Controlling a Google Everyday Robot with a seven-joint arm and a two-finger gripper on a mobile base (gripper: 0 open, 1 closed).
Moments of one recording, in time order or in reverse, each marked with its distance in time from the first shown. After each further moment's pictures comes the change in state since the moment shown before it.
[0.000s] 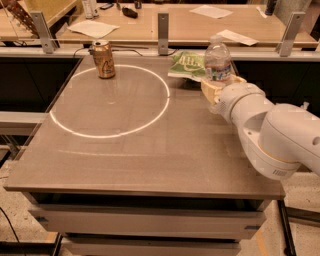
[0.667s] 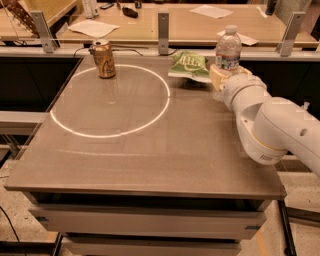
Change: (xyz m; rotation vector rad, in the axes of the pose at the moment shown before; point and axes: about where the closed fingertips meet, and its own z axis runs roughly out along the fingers) arm -0.007 -0.040 0.041 0.101 -0.082 0.106
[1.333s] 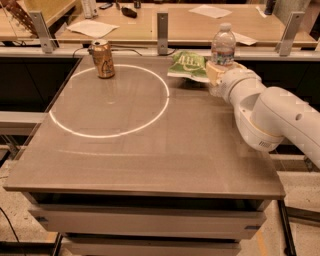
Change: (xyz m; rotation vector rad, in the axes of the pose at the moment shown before) arm 0.003 -0.004 0.029 -0.034 0.017 -0.010
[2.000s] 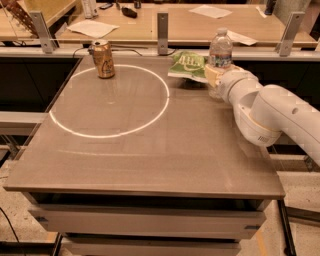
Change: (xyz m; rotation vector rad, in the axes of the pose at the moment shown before) arm 0.018 0.001 0.022 -0.033 0.039 -0.001
